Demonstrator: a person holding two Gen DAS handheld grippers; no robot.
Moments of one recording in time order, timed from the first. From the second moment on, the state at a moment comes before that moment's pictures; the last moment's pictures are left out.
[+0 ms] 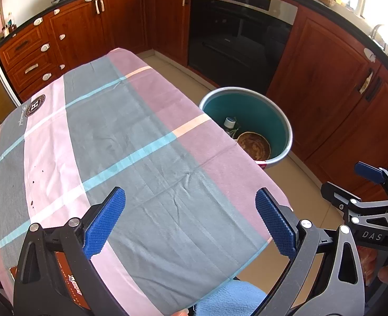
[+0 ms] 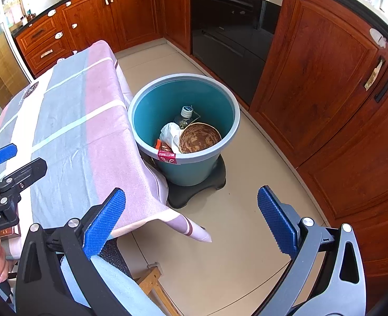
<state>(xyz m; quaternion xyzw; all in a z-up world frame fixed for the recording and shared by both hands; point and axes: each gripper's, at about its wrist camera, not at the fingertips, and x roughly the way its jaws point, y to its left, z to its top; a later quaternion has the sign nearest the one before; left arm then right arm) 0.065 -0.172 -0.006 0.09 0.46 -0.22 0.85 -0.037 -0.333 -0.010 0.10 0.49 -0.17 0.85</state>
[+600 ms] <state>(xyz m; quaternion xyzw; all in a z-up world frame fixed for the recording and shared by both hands) 0.066 -0.171 -0.008 0.09 0.46 -0.22 0.85 -0.036 -0.330 -0.010 0.09 0.49 -0.17 0.85</state>
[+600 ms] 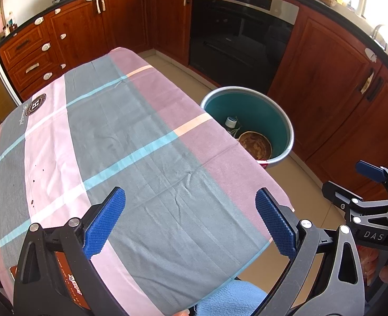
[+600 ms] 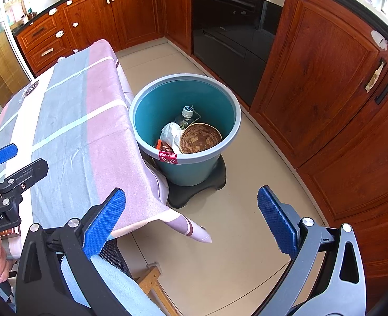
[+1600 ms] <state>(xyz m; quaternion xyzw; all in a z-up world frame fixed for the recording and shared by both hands) 0.066 -0.172 -0.010 0.08 0.46 -0.20 0.86 -0.033 -0.329 -0.011 0.09 0.50 -0.16 0.85</state>
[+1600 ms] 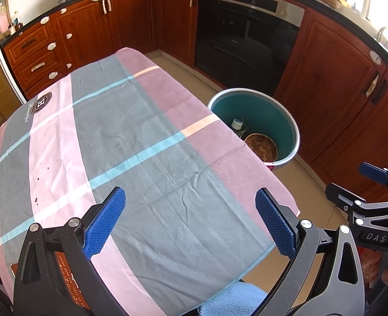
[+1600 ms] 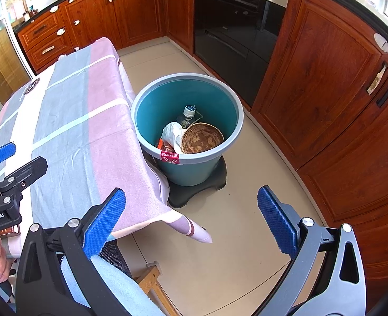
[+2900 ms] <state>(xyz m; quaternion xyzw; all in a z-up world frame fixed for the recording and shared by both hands) 0.072 -0.166 -0.014 0.08 0.48 -0.17 0.86 -0.020 -0.329 -0.006 0.07 0.50 -0.16 0.85</state>
